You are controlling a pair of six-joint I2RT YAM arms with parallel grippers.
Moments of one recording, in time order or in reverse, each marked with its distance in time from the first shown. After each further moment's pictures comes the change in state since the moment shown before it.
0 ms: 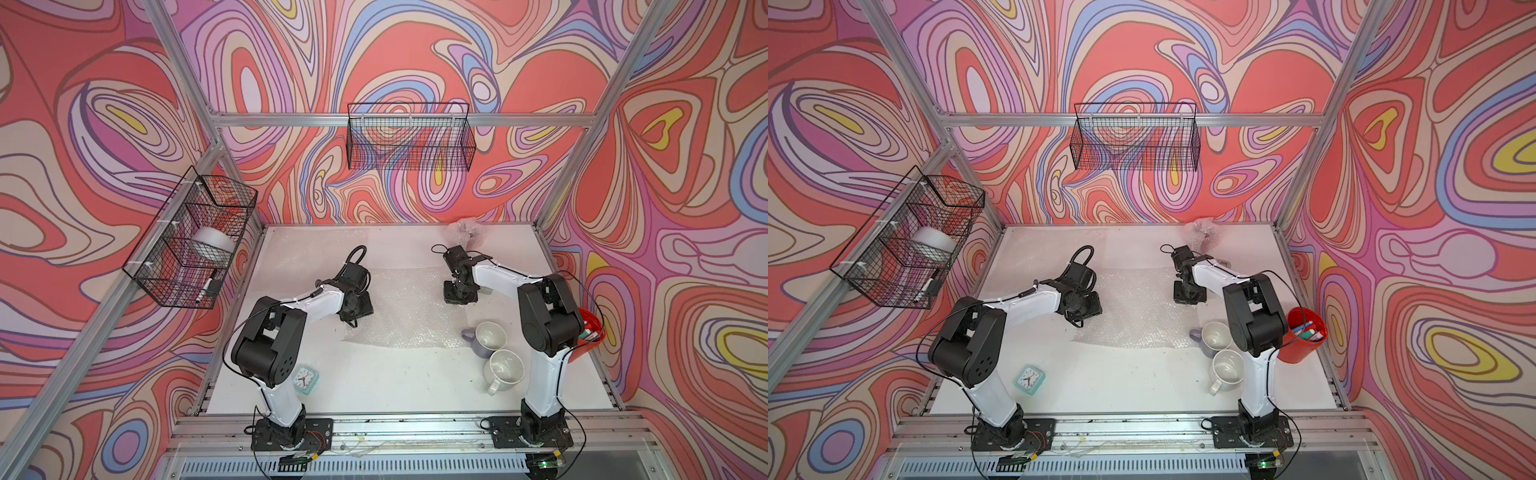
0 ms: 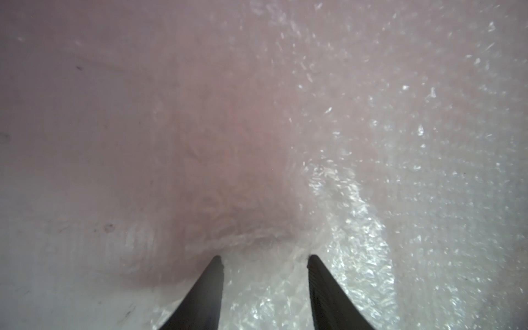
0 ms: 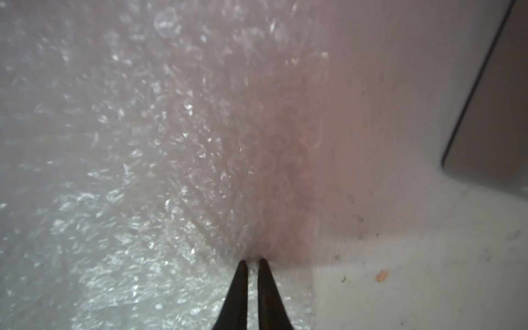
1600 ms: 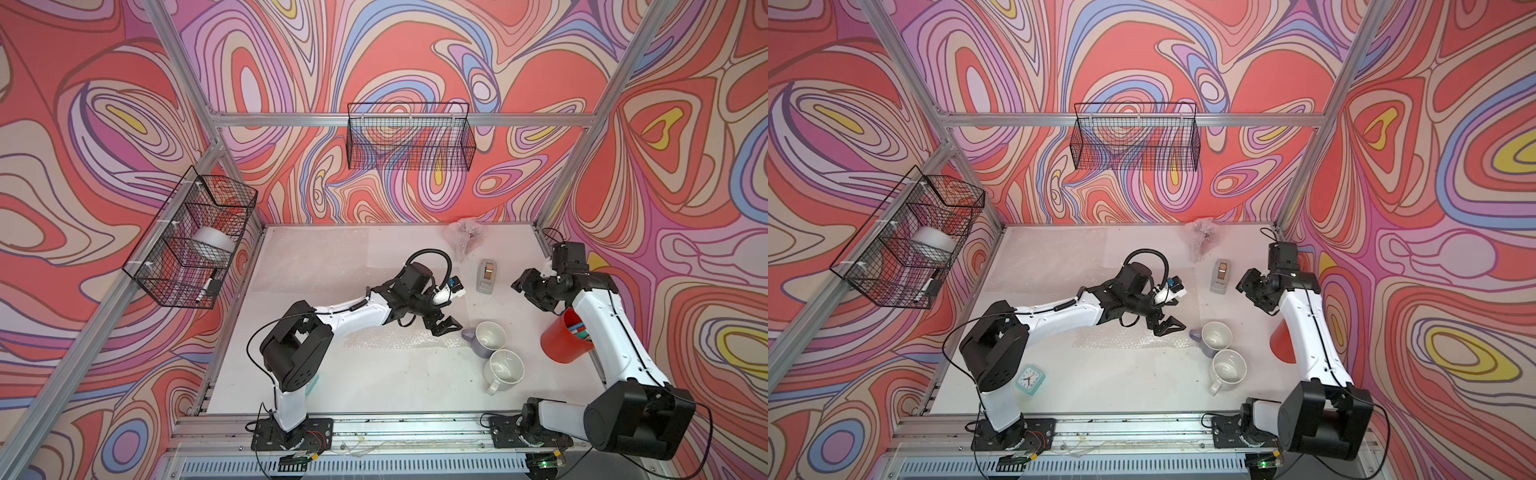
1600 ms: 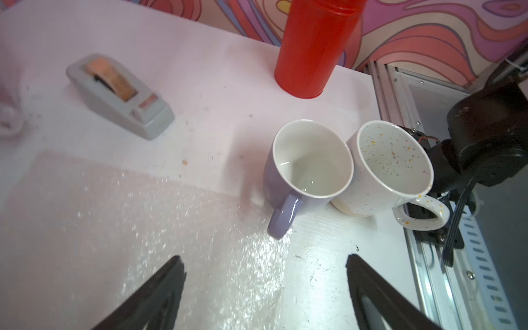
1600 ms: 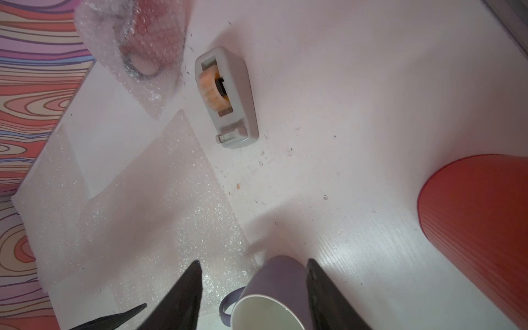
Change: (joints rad) left arm -0.418 0.107 0.274 0.336 0.520 0.944; right arm -0.514 -0.717 -0.218 -0.153 -0.257 0.098
